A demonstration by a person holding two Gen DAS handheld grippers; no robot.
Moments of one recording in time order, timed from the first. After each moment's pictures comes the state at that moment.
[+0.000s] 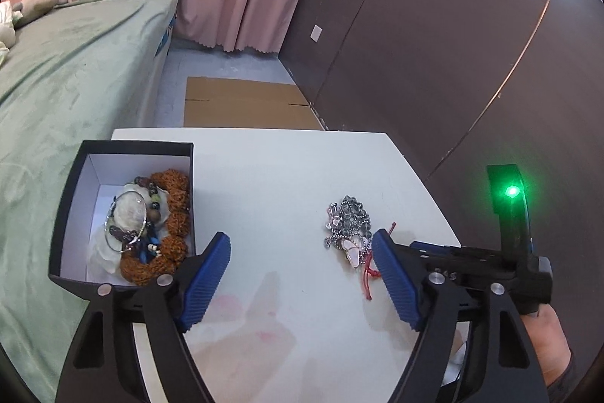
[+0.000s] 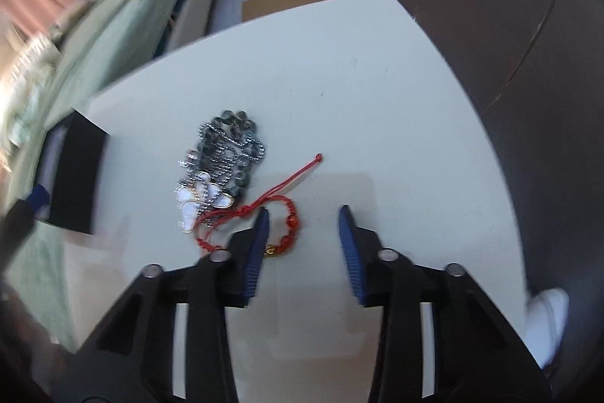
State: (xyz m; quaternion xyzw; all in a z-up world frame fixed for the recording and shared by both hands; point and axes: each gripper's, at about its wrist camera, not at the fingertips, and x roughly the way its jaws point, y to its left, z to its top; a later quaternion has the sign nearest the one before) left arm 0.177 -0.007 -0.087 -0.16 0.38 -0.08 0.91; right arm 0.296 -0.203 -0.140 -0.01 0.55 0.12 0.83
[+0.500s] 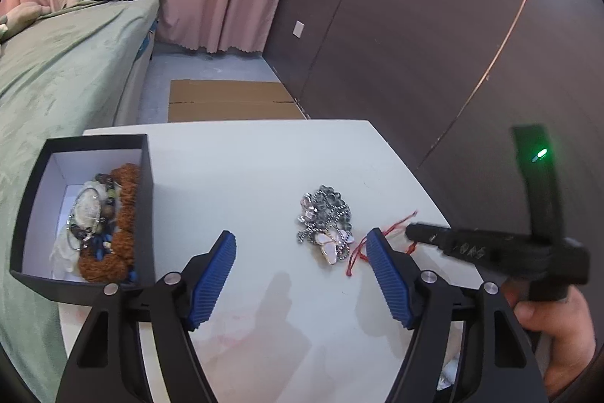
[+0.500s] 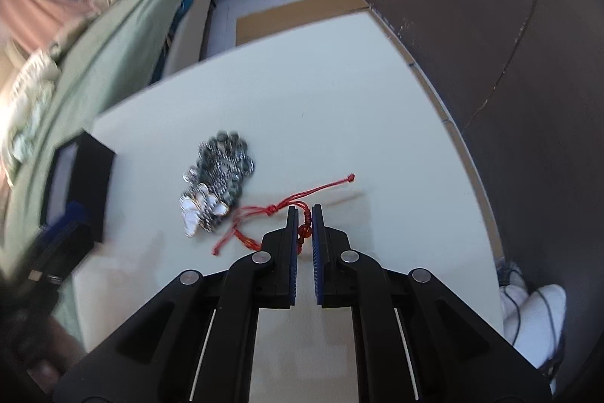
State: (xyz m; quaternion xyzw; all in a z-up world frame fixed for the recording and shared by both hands) left arm 0.184 -0.041 -0.101 -0.14 0.38 -0.11 0.91; right arm 0.288 -0.230 -0.118 0.04 0.53 0.13 0.84
